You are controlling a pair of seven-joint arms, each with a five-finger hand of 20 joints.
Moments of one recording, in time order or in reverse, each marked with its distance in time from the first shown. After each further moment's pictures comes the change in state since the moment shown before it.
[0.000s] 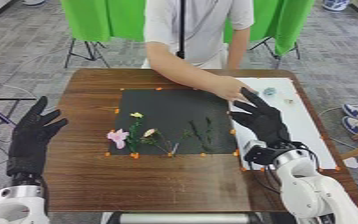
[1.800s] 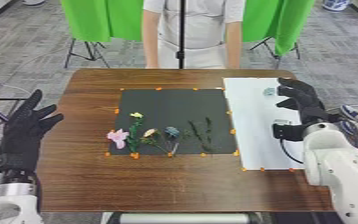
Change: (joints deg) left arm 1.5 2.2 -2.6 -1.5 -1.6 -0.8 1.4; right arm 12.2 15.8 -3.4 6.2 -29.9 18.8 16.2
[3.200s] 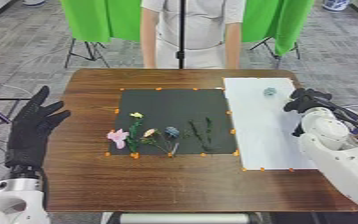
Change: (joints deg) left arm -2.6 1.1 2.6 0.3 -1.6 -0.5 0.3; right arm 25.5 7.2 -25.4 25.8 -40.9 -22.6 14.8
